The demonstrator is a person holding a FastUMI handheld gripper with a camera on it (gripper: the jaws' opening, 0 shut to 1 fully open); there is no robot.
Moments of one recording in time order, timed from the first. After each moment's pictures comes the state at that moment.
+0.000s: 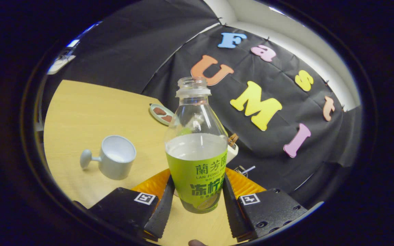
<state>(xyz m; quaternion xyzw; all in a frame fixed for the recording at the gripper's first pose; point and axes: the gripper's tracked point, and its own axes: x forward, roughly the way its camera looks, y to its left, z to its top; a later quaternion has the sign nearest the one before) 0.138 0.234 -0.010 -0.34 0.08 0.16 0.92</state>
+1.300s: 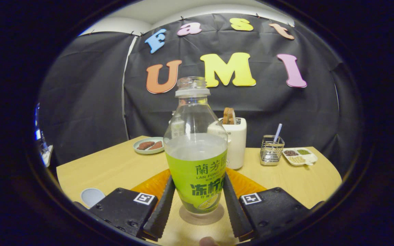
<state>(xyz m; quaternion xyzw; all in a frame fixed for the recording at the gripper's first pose) 0.272 0.242 -0.061 -0.02 0.14 0.21 0.97</state>
